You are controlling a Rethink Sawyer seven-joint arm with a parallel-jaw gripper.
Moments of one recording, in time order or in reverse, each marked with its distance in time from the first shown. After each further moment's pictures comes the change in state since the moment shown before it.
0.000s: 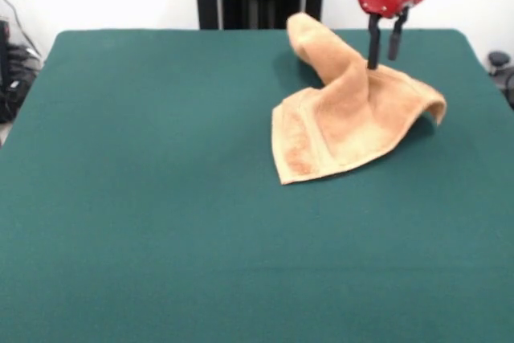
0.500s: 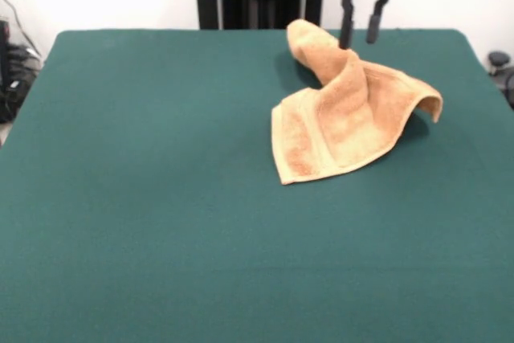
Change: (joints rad) arm -0.043 -0.077 -0.023 0.000 0.061 0.071 0.000
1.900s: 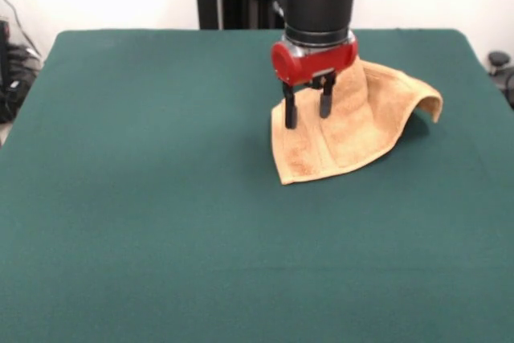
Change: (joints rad) arm -0.210 0.292 0.098 -0.166 -0.007 0.003 0.000
